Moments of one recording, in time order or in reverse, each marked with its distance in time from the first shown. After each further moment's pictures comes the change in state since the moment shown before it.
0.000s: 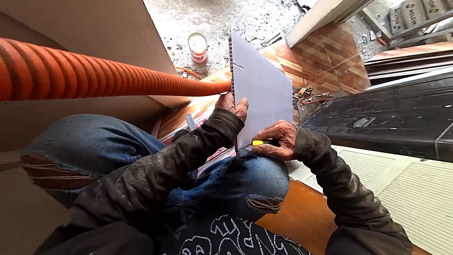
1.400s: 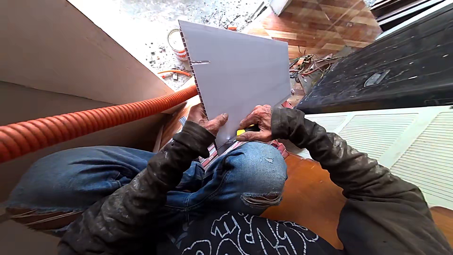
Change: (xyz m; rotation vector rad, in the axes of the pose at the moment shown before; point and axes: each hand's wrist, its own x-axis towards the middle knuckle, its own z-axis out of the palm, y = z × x) left_hand -0.012 -0.037 -0.009 -0.074 -0.089 0.101; right_hand 0.005 0.044 0.026 -0.079 0.017 0.057
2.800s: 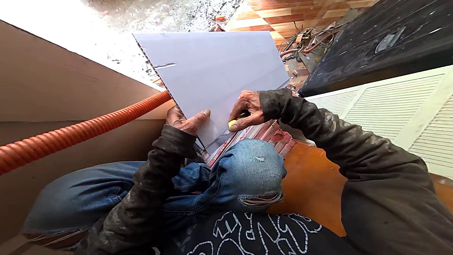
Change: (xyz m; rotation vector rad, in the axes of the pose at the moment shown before) left_hand 0.008 0.007 -0.008 0.012 0.057 -0.065; right_hand 0.014 -0.010 -0.035 0.211 -0.144 0.083
